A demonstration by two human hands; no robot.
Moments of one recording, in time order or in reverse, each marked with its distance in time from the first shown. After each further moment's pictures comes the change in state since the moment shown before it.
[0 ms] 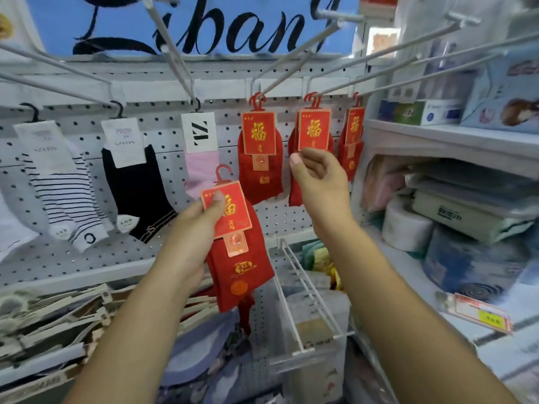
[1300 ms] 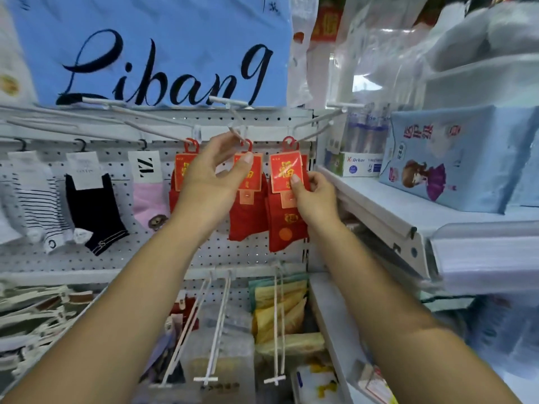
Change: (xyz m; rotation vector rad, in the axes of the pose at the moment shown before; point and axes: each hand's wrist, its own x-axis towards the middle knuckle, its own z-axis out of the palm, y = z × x) left_hand 0.002 0.066 0.211 0.422 0.202 0.599; right_hand 0.111 -0.016 -0.135 -0.022 -0.180 0.123
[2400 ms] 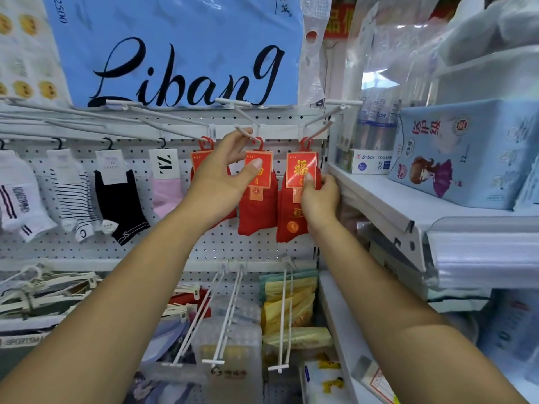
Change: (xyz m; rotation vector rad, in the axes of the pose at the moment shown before) left_hand -0.003 0.002 -0.010 0.208 -0.132 0.043; right_hand 0.023 0.027 0.016 0.025 0.164 0.061
